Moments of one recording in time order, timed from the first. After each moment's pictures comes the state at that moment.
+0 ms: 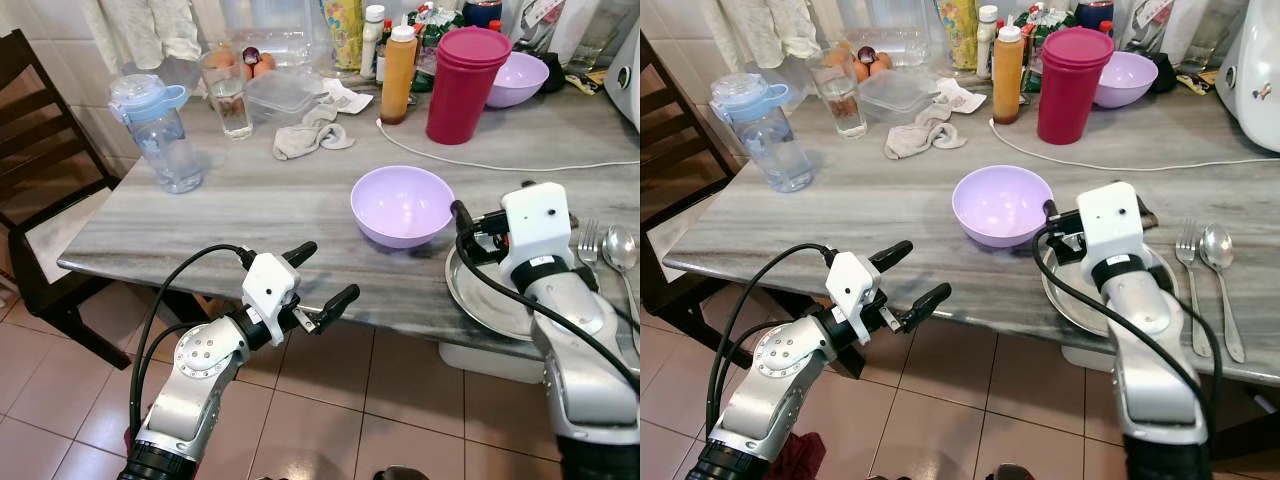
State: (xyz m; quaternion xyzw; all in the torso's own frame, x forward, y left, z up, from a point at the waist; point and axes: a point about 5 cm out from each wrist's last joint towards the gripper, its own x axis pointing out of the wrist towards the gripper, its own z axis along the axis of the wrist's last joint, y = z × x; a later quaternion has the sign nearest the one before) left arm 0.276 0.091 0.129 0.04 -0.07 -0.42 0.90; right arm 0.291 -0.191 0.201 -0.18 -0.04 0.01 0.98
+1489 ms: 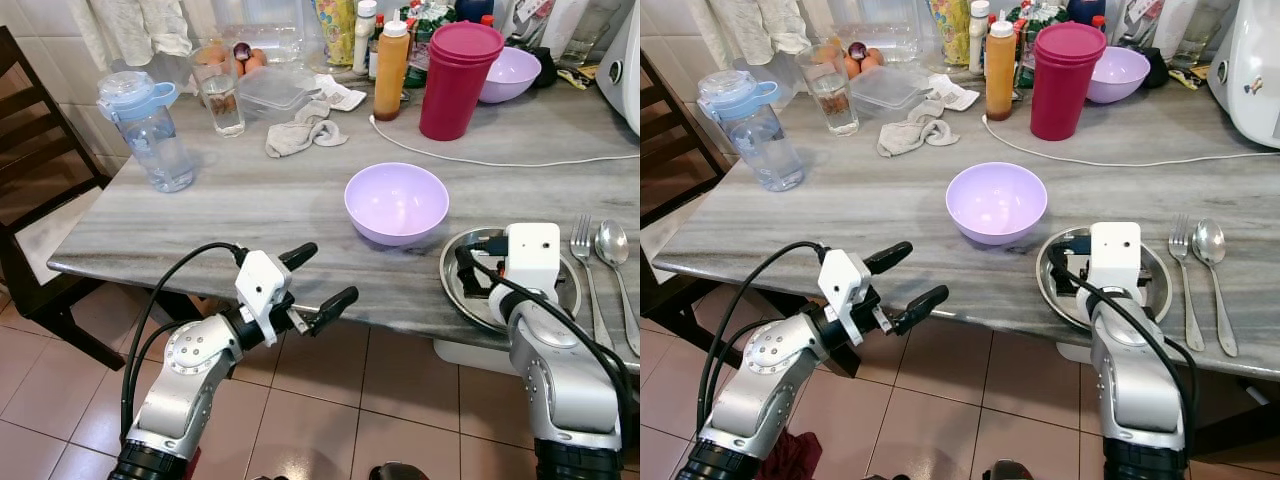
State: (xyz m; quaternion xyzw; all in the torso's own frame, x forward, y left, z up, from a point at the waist) left arm 0.274 0.097 0.133 0.02 -0.07 -0.44 0.89; right arm 0.292 -0.202 0.149 -0.06 0.12 -0.06 0.99
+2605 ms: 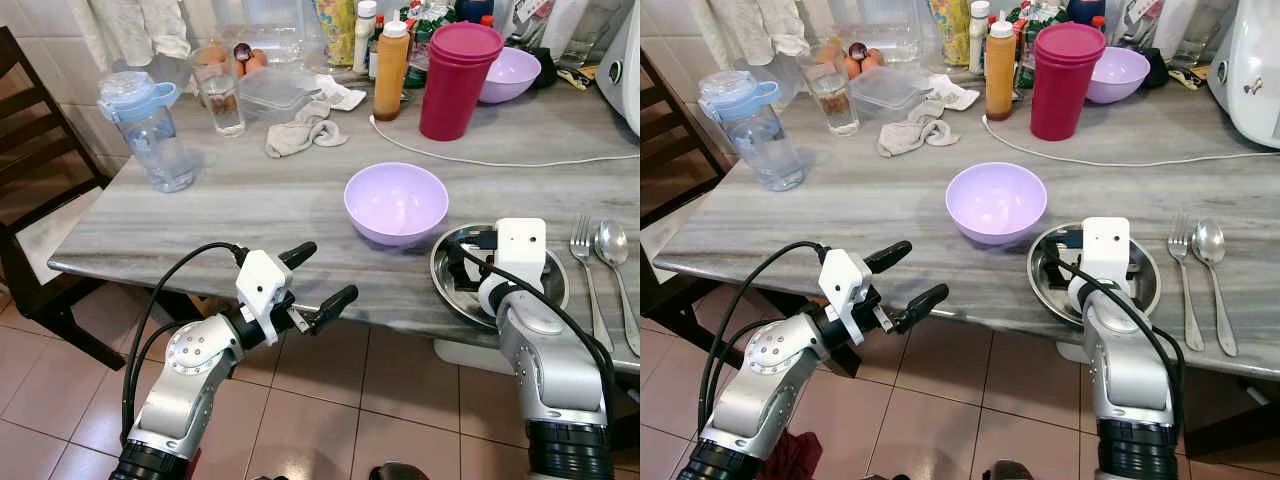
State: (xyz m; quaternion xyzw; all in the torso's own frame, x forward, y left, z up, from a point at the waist) left arm 0.275 0.096 0.133 0.02 -0.07 -0.44 0.90; right arm 0.309 -0.198 0.145 -0.04 0.12 -0.05 0.99
